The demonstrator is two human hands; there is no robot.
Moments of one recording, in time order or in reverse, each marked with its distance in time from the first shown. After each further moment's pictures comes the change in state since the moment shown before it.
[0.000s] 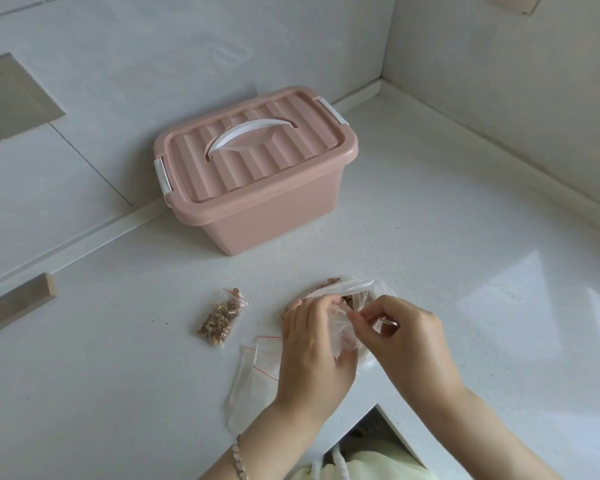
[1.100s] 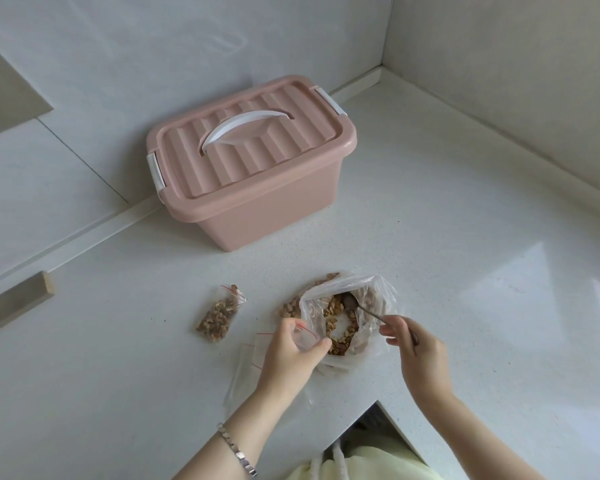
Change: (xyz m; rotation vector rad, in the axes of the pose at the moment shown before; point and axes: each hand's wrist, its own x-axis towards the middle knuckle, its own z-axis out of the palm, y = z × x) left_hand -0.008 -0.051 0.012 -0.266 -0.312 -0.791; right_hand -0.022 0.106 0.026 0.145 0.045 0.361
